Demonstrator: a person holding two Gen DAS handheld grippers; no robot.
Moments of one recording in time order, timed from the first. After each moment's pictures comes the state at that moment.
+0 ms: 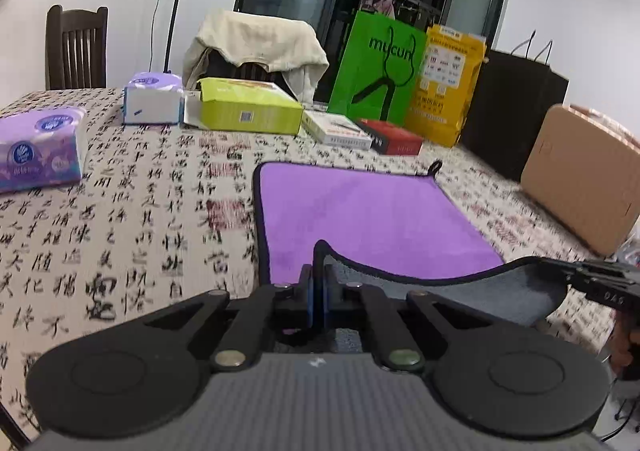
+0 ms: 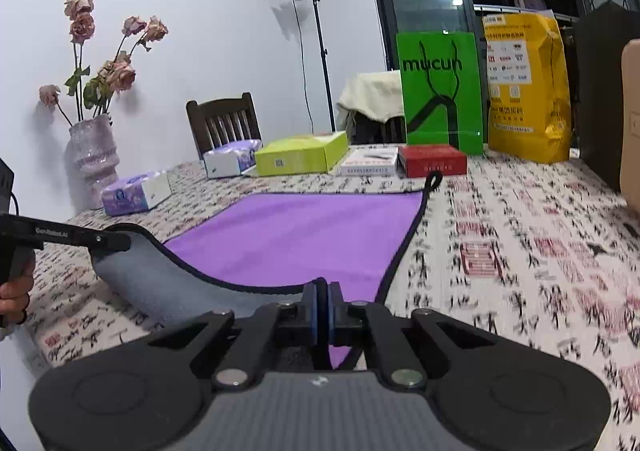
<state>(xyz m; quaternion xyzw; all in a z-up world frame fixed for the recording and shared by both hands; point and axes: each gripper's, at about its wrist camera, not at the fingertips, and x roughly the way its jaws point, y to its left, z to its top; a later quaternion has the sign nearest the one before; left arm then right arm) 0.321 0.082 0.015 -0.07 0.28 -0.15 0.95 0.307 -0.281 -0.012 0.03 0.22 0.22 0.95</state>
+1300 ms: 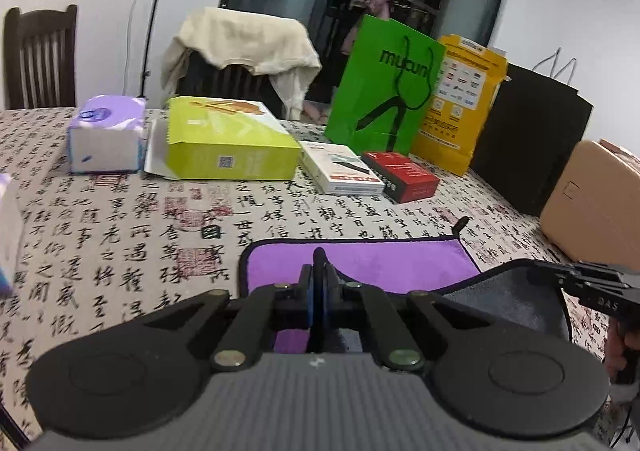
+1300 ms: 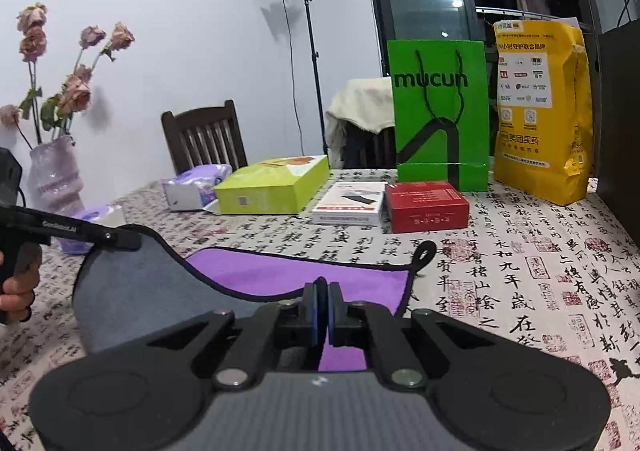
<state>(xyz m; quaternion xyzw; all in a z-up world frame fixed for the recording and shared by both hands) 0.464 0.073 0.031 -0.08 0.29 -0.17 0.94 0.437 -0.275 0.020 0.02 0.22 0.21 0.95</state>
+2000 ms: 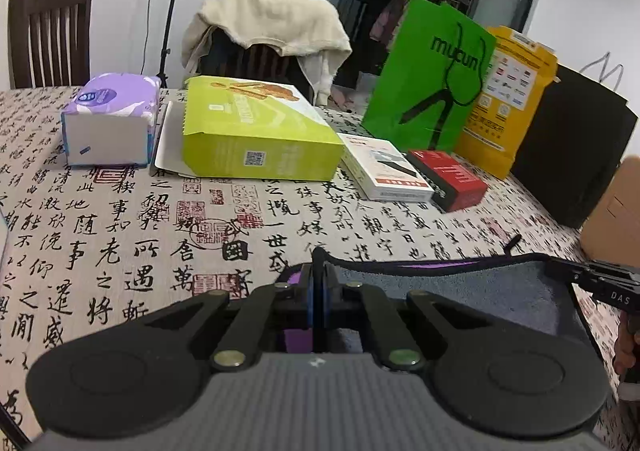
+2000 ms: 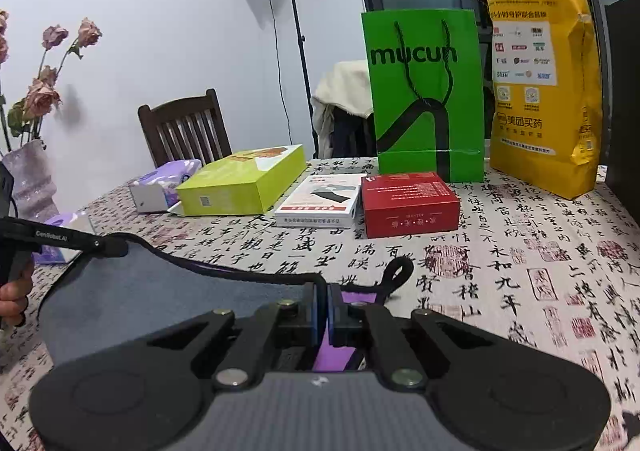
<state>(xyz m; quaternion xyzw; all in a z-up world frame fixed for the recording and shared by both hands) 0.532 0.082 0.014 -0.09 0.32 -0.14 0.93 0.516 -0.290 0.006 0.03 0.25 0.21 0.94</state>
